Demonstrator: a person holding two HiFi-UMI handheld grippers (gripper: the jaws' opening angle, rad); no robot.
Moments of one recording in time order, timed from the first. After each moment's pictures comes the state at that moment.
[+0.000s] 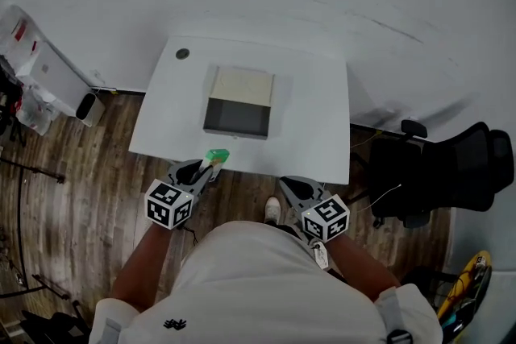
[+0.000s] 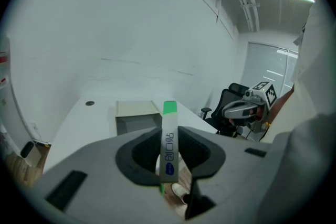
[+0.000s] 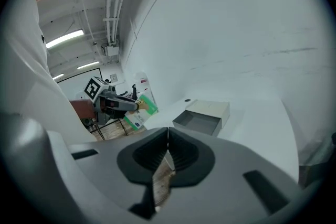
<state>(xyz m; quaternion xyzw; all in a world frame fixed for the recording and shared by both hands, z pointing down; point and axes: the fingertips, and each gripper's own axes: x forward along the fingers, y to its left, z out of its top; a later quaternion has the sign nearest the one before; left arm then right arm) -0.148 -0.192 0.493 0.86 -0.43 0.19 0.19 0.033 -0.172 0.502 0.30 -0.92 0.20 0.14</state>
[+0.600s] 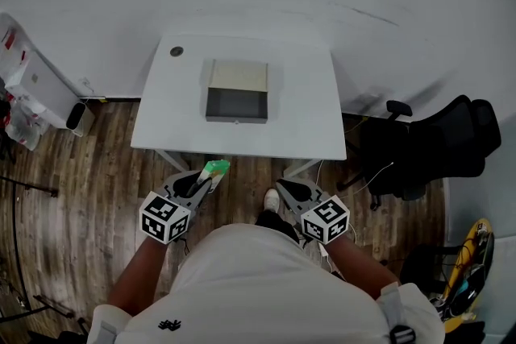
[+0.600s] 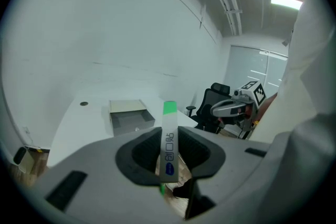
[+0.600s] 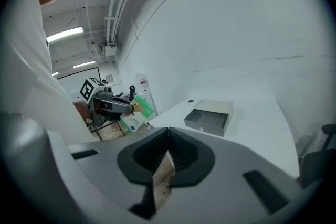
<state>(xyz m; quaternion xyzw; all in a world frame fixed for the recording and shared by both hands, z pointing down) -0.168 -0.103 0.472 0.90 -0.37 0.18 0.17 -0.001 -0.091 0.482 0.34 -0.91 0.19 0.14</state>
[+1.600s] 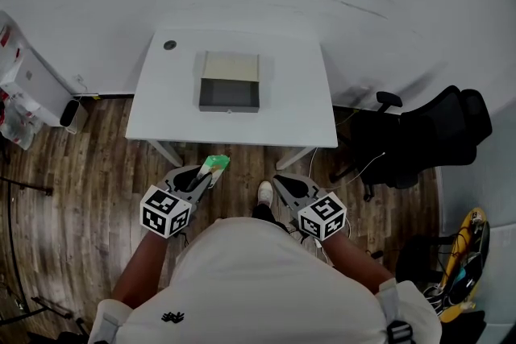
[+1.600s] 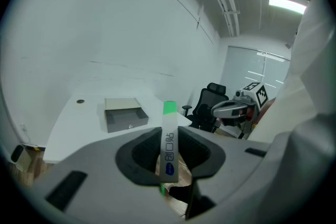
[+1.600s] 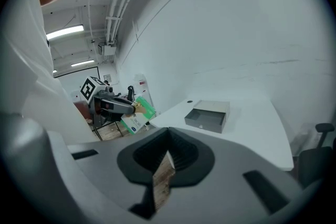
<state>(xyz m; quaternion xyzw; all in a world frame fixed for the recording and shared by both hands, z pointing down) -0.153 -0.078 0.473 0.90 -0.35 0.18 0.18 0.008 -0.058 0.480 0.36 -0.91 0.18 0.13</state>
